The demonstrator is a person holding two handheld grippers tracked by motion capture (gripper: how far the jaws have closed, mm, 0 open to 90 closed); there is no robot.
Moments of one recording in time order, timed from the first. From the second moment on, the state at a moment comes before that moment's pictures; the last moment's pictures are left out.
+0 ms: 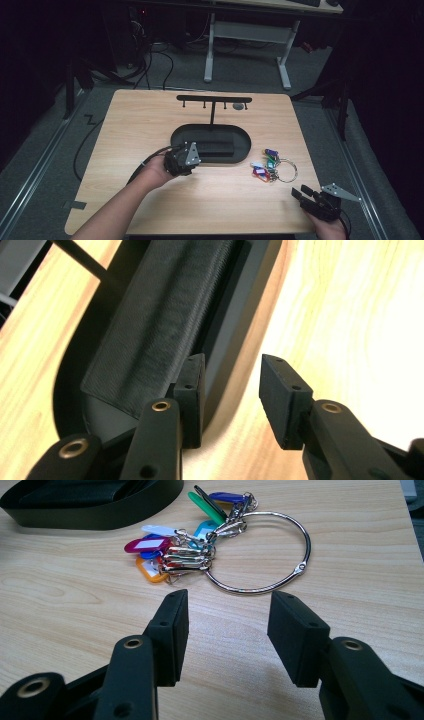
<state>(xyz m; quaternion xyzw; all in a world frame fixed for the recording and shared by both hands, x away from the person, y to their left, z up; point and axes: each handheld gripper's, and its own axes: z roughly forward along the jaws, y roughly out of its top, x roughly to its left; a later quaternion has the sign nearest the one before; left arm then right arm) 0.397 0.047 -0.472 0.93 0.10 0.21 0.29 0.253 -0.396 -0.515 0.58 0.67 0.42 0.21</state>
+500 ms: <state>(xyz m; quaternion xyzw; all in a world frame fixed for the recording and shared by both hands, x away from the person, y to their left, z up) 0.367 0.064 -0.494 0.91 0.16 0.20 0.32 0.253 -0.396 -0.516 0.57 0.67 0.42 0.21</state>
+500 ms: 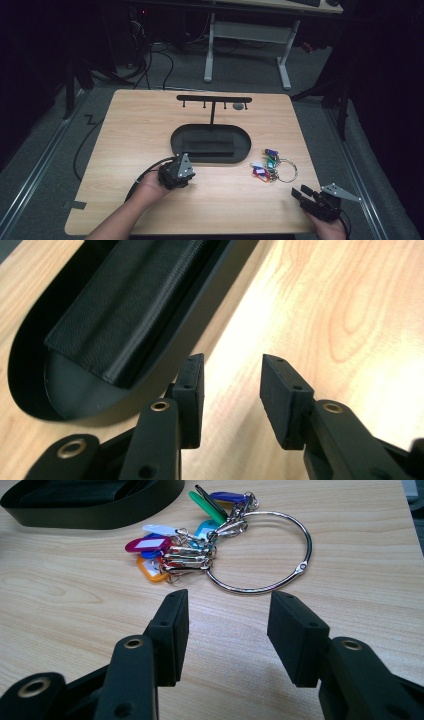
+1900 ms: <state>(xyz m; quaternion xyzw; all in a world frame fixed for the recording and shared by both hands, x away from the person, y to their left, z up) 0.322 0.112 -0.503 0.85 0.25 0.17 0.43 0.305 -0.352 -0.466 0.53 0.79 0.23 0.20</state>
